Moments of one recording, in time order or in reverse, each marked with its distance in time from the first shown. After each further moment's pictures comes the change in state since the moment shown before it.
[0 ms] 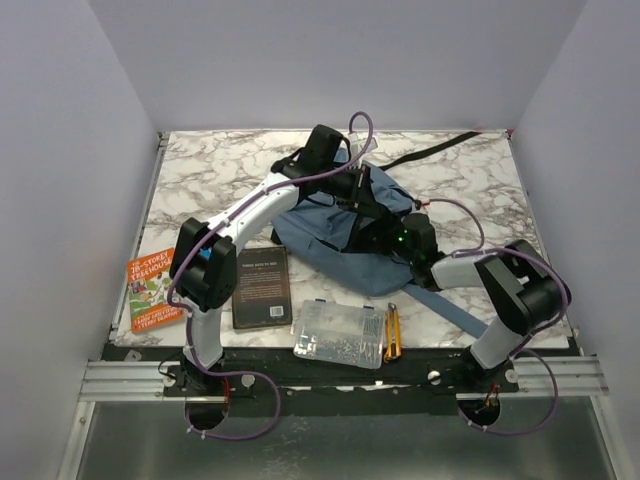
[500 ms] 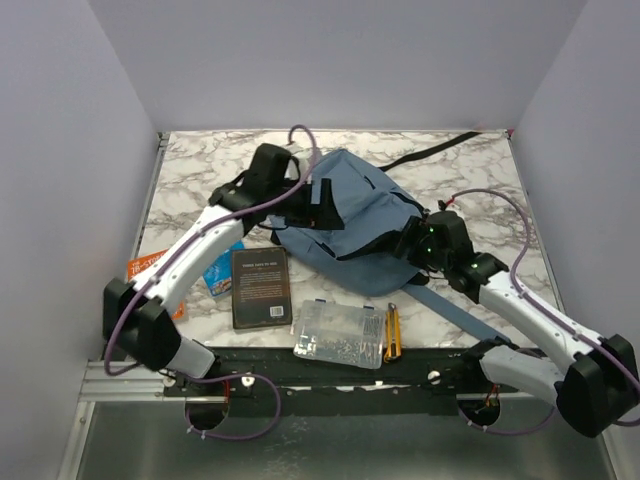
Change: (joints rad) left arm 0.056 -0.385 -0.312 -0.103 -0.282 0.023; right arm 0.000 -0.610 0.078 -0.982 0.138 -0.341
